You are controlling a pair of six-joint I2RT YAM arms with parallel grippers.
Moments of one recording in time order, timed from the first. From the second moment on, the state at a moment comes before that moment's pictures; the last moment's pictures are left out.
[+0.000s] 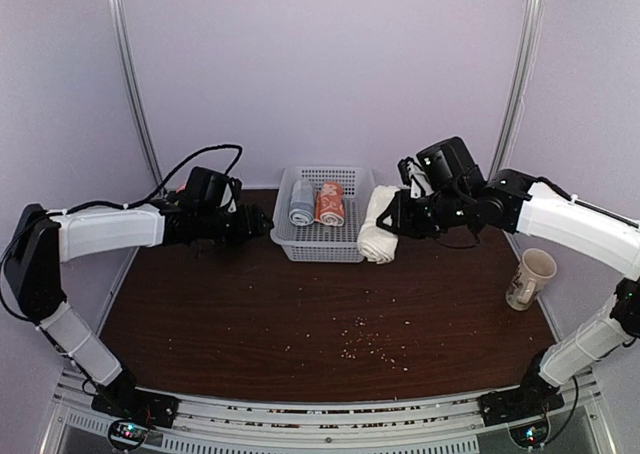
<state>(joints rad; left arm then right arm) -0.56 1.54 1.03 -0.13 0.09 -0.66 0.79 1.42 1.30 -0.56 0.01 0.70</state>
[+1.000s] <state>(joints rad) -0.56 2.00 1.48 -0.36 0.15 -0.62 0.64 1.41 1.30 -0.60 -0.03 0.61</state>
